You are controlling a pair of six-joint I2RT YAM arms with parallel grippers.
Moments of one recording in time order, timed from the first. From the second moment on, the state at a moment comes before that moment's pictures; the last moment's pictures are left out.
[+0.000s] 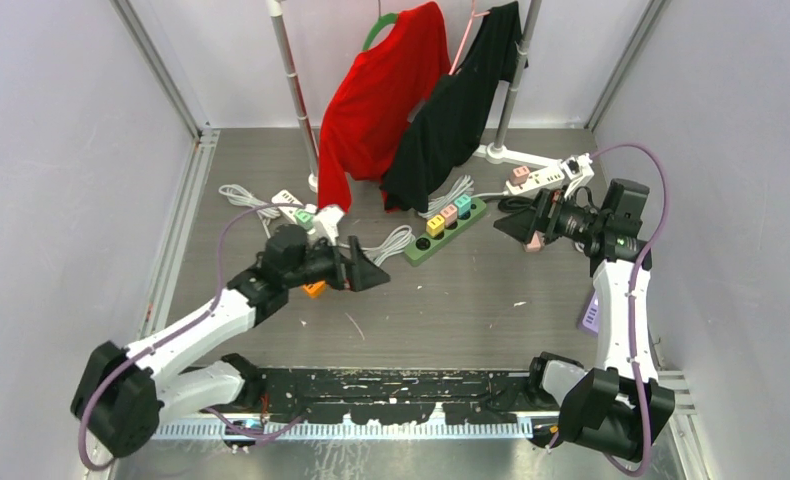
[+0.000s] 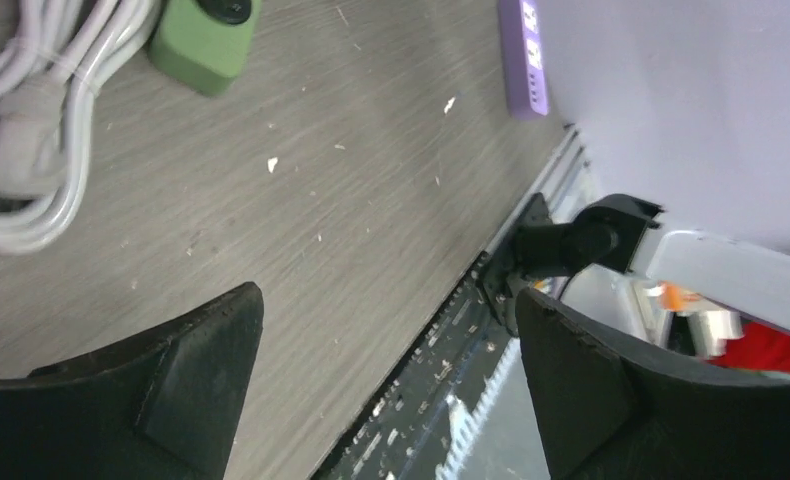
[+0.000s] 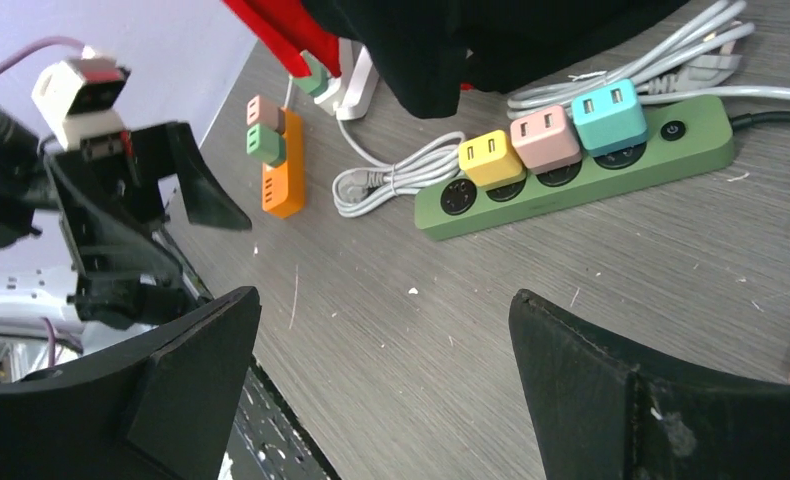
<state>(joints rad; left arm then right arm) -0.55 1.02 0.56 0.09 0.50 -0.72 -0.32 1.05 0.92 -0.48 -1.11 0.04</state>
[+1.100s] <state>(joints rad) -0.82 1.93 1.34 -0.11 0.04 -0.12 -0.32 1.04 0.92 -0.45 -0.98 0.13</state>
